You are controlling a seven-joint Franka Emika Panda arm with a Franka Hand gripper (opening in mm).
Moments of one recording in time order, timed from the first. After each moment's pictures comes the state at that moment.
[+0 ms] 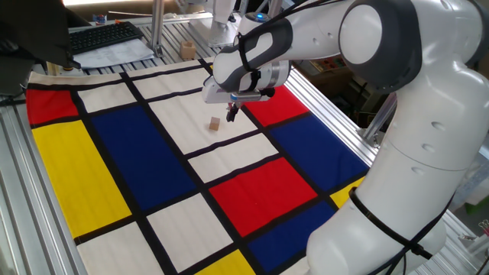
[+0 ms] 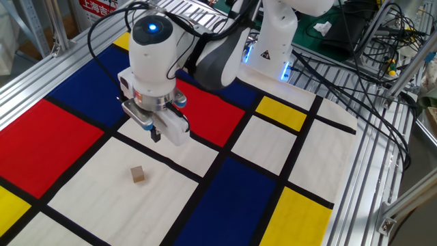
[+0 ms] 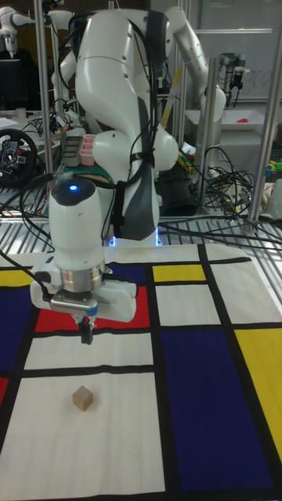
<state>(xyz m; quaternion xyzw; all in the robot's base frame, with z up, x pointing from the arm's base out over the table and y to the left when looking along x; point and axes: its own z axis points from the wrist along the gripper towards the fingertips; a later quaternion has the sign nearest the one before) 0.534 -0.097 0.154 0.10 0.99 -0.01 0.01</state>
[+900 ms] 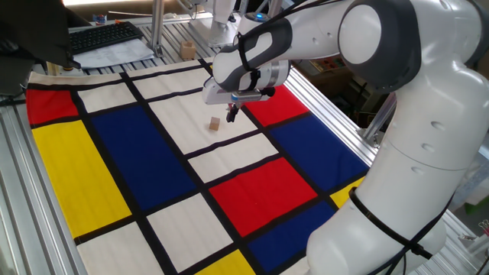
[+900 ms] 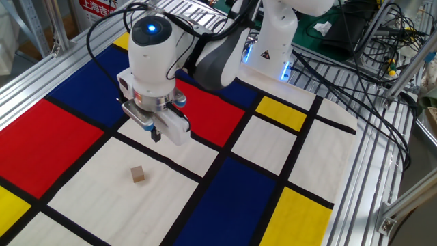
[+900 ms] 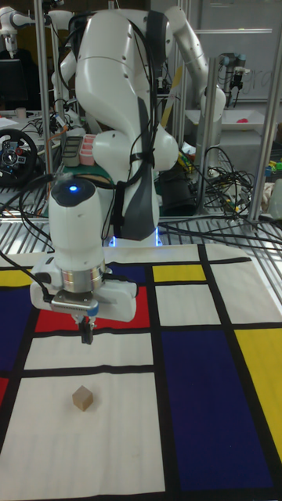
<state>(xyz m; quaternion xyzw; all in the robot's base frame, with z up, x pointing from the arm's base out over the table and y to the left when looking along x) 0.534 -0.096 0.153 0.09 1.00 -0.01 0.01</state>
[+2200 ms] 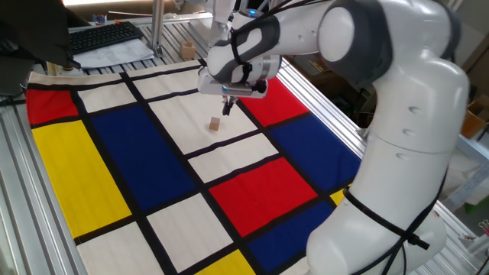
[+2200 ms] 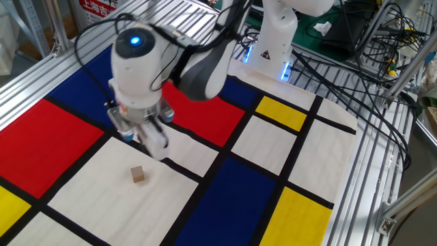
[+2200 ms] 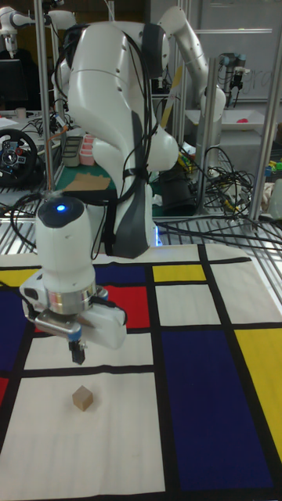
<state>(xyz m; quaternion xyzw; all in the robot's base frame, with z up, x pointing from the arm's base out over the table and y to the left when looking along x) 0.578 -0.111 0.137 0.20 0.98 -0.01 0.01</state>
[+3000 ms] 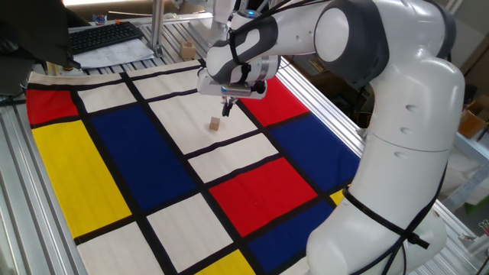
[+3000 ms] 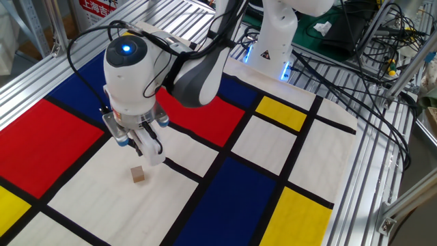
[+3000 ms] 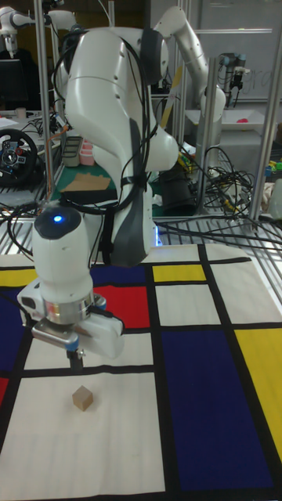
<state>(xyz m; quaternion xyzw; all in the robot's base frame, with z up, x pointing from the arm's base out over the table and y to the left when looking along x) 0.584 -0.115 0.124 0.21 0.98 -0.01 0.00</state>
